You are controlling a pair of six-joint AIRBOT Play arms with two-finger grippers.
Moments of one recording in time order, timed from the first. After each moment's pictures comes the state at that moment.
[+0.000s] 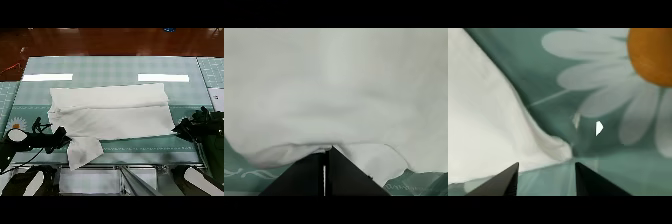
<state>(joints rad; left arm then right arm) 0.16 -0.78 0.21 0.92 -1.03 -1.76 -0.58 -1.15 0.53 -1.05 1.23 1.38</state>
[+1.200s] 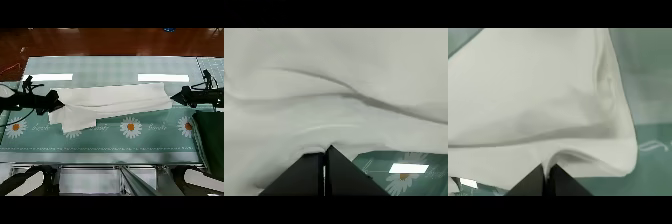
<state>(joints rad) 0.16 -1.17 0.83 0.93 -1.08 -1.62 -0.40 -1.36 0.94 -0.72 1.16 1.16</state>
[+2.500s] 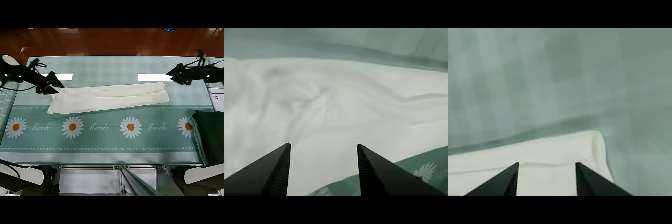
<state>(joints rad) 0.25 -1.71 1.47 1.00 -1.37 -1.54 -0.34 -1.72 1.44 -0.72 1.09 1.27</state>
